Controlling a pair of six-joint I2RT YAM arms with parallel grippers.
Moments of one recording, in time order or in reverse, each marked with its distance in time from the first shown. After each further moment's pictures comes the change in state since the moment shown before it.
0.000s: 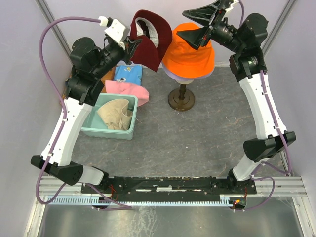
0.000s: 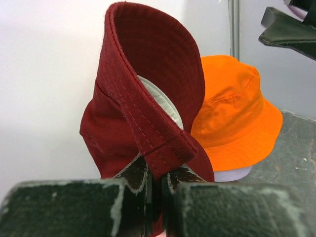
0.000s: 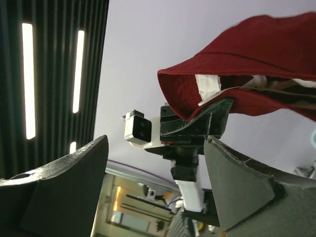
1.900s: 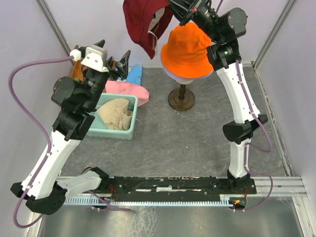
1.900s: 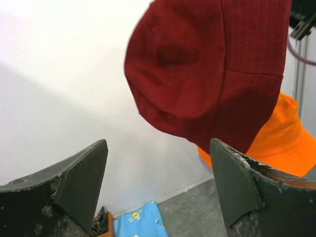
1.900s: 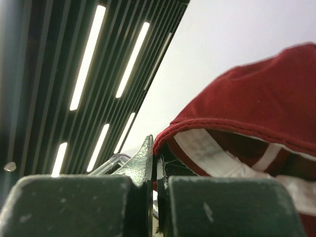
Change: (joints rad) left arm -0.181 -0.327 -0.329 0.232 -0.460 0.131; right arm 0.172 0.354 0.517 0.194 0.204 0.150
